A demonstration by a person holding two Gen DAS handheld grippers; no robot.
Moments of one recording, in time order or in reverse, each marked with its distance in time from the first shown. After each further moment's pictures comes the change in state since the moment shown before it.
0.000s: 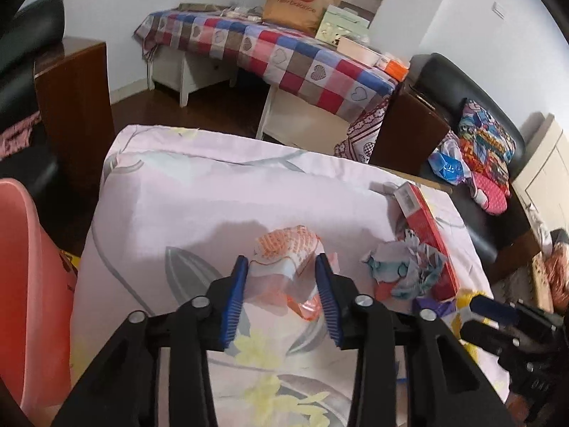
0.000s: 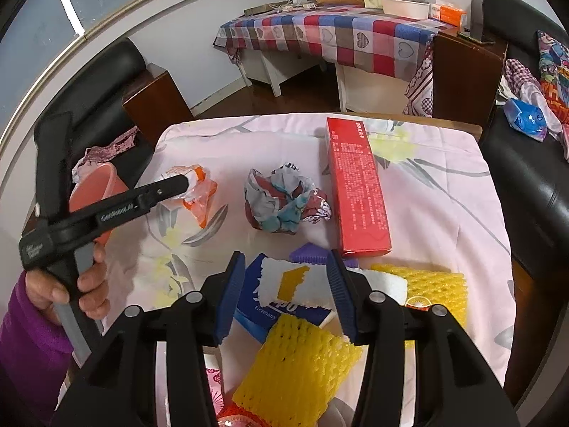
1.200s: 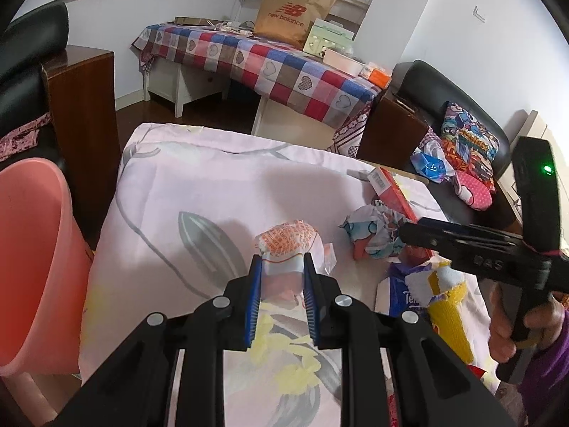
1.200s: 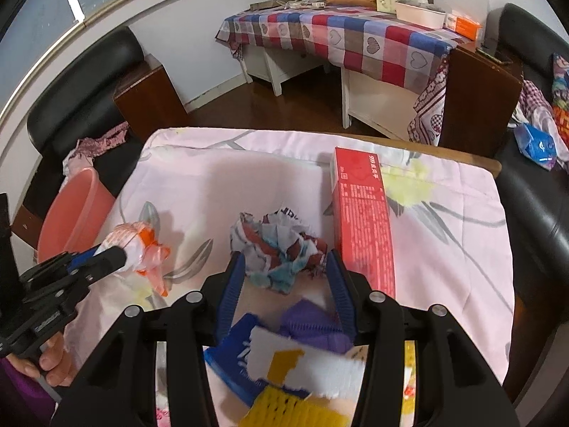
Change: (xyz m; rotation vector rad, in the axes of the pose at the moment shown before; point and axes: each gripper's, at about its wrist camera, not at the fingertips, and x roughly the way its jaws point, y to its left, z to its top) left arm -0.046 0.003 -0.036 0.012 -0.051 -0.040; right arm 0.037 0.001 0.042 -0.071 0.018 -0.031
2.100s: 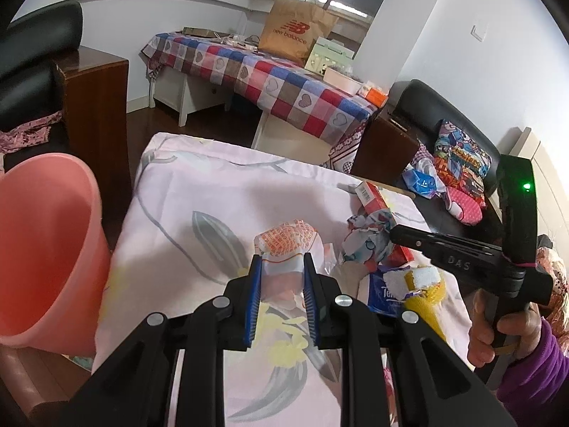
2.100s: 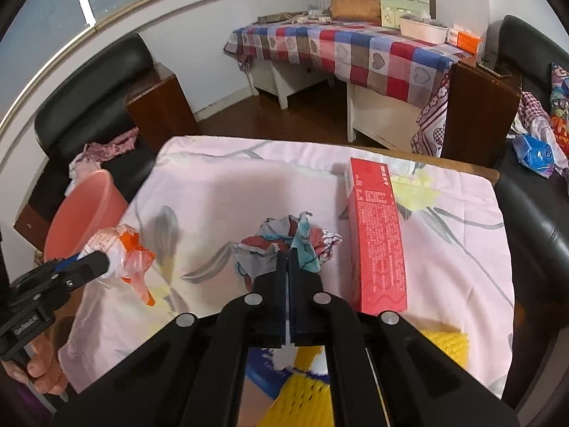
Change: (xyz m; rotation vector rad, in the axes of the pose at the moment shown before) left arm -0.042 0.005 -0.010 -0.036 -0.064 -0.014; right arm -0.026 0.016 -0.012 -0.007 -0.077 0.017
